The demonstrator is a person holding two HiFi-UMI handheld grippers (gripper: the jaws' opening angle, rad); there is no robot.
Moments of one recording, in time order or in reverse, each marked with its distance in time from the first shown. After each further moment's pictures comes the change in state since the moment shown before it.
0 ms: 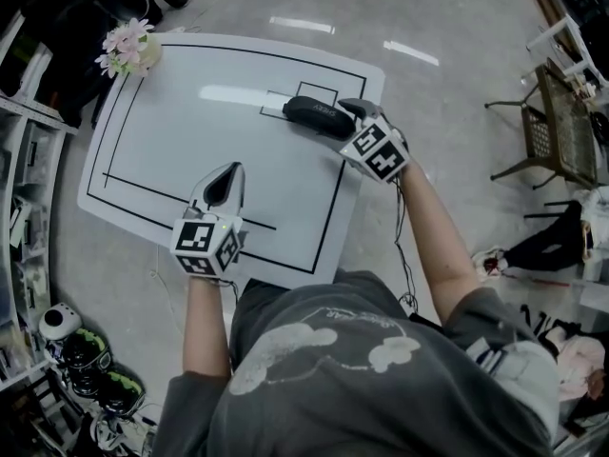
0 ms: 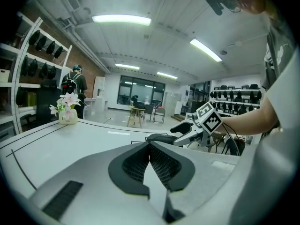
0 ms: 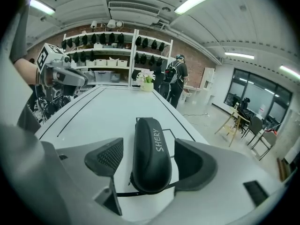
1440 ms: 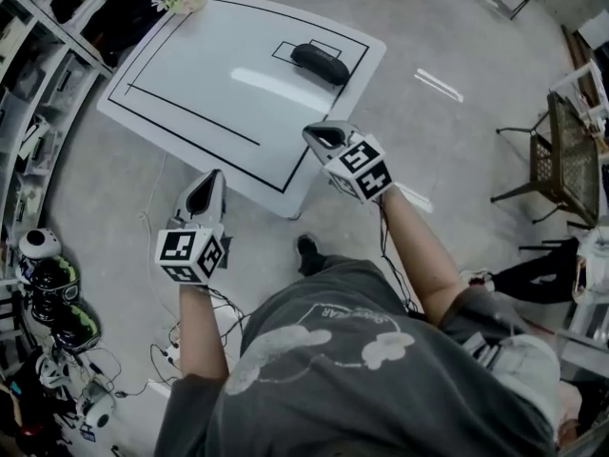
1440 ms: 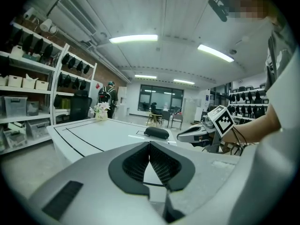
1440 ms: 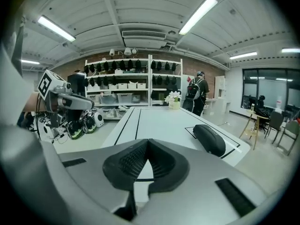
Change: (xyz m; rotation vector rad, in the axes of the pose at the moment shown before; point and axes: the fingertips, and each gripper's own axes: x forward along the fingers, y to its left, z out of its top) left arm -0.196 -0.136 -0.065 -0.069 -0.110 0.286; right arm -0.139 0.183 -0.014 0.016 -0.278 0.198
